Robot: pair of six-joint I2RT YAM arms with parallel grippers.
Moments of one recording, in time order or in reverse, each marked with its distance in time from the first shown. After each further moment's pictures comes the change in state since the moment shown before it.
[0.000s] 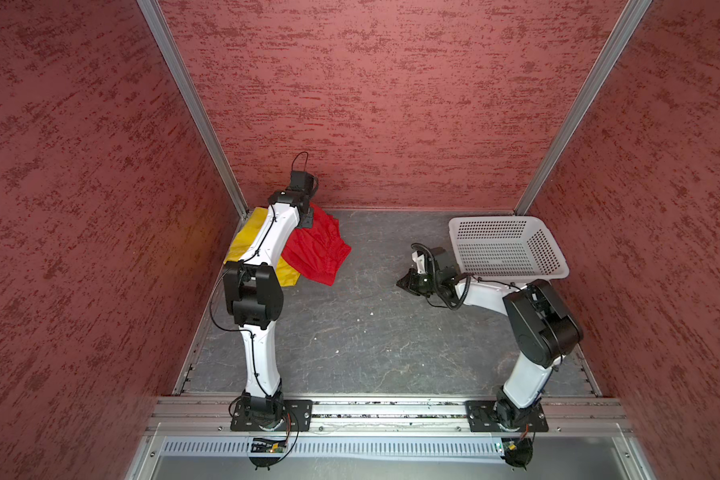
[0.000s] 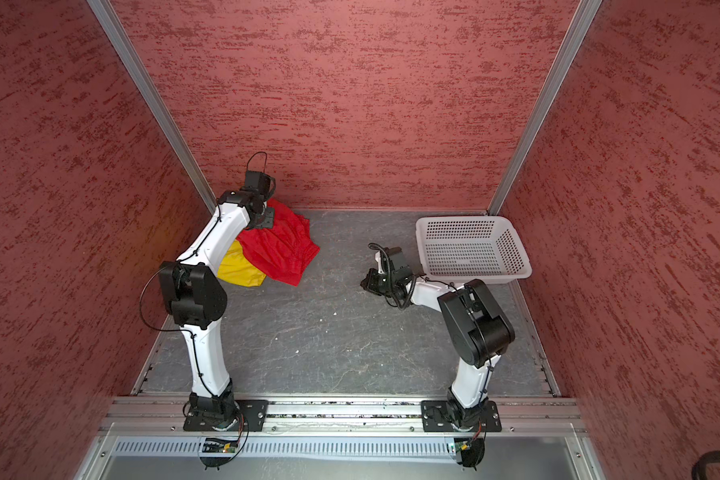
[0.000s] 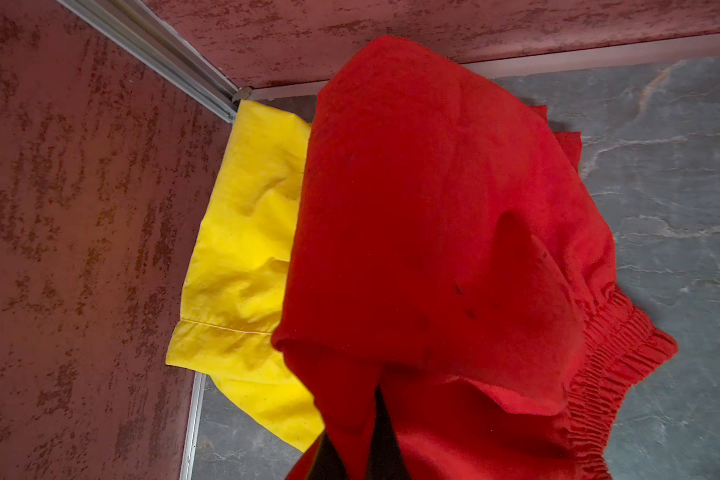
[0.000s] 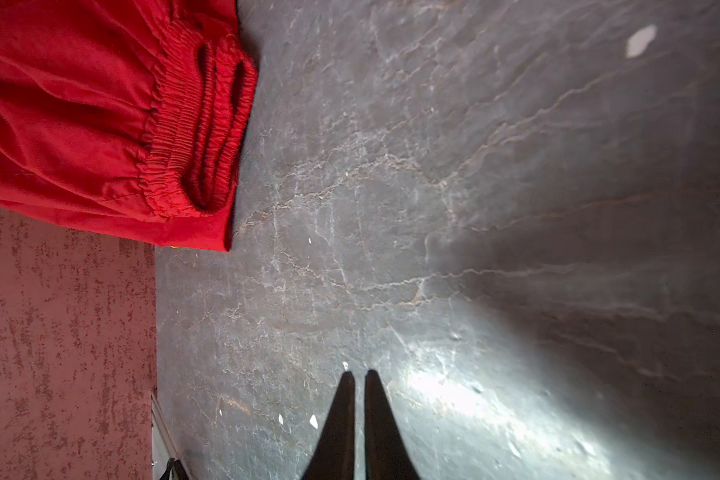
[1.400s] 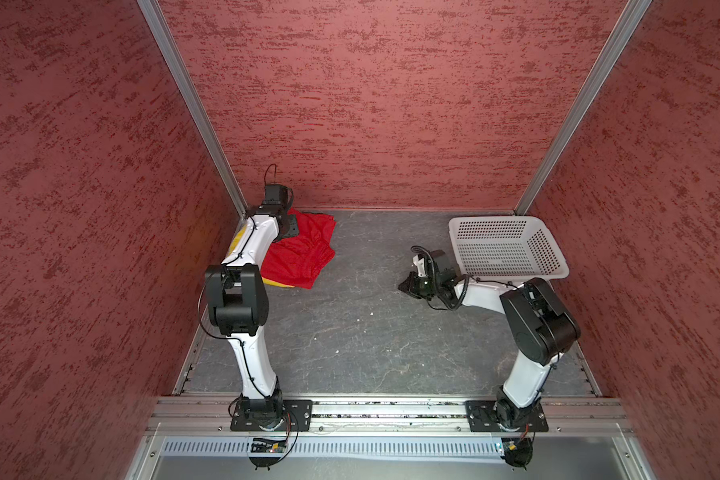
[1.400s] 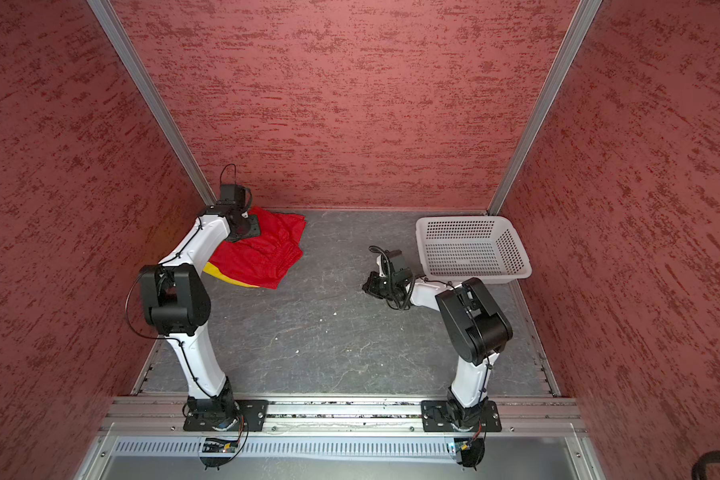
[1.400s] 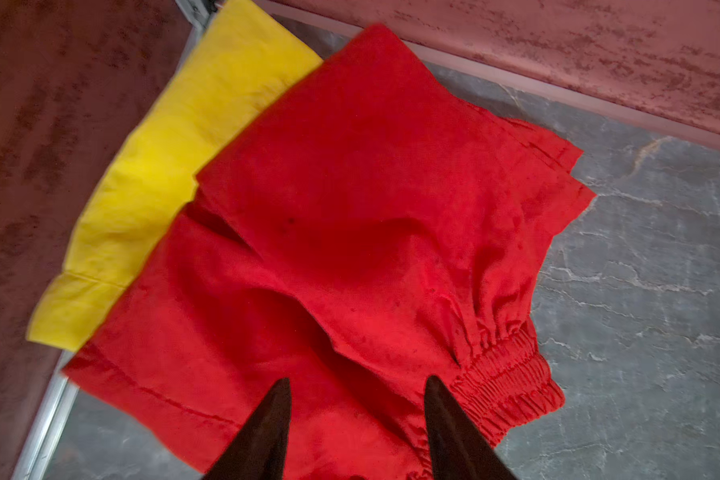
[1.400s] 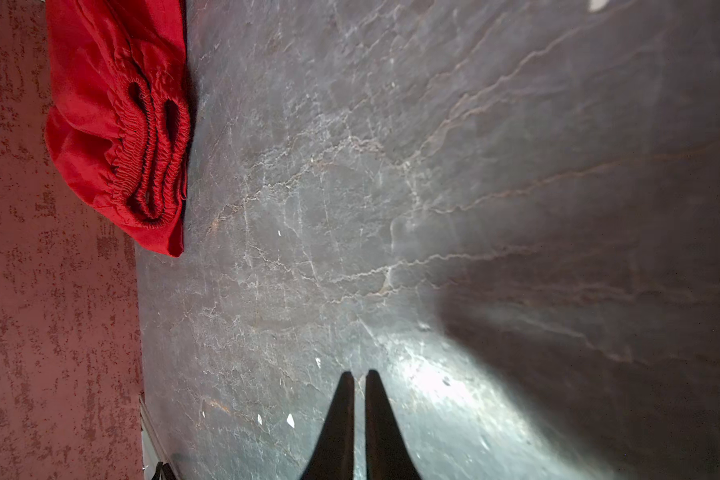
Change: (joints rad) left arm 0.116 -0.073 -0.290 0.229 0.266 -0.206; right arm -0.004 0.016 -0.016 -0.007 0.009 0.000
